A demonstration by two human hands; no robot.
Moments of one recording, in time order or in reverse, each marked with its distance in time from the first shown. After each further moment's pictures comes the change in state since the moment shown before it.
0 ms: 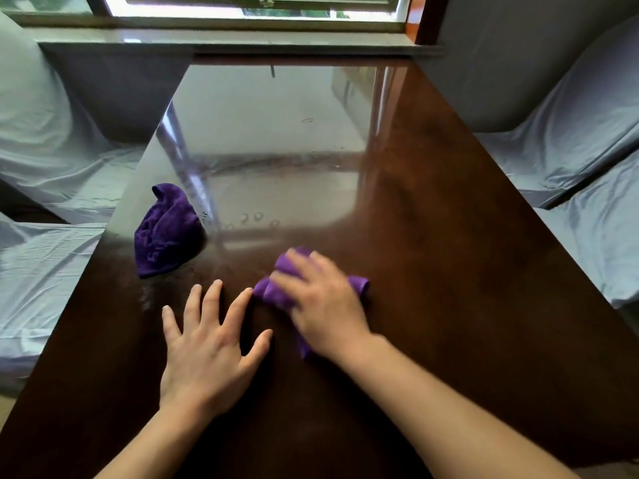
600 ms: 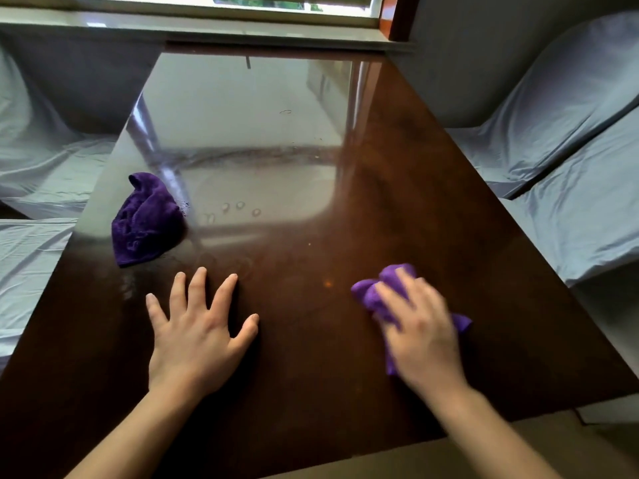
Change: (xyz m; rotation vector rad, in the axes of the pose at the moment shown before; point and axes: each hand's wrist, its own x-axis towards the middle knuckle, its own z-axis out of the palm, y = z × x) left_hand 0.000 0.001 0.001 -0.011 -0.005 0.001; right_hand -0.125 0.066 -0.038 -0.122 0.210 0.417
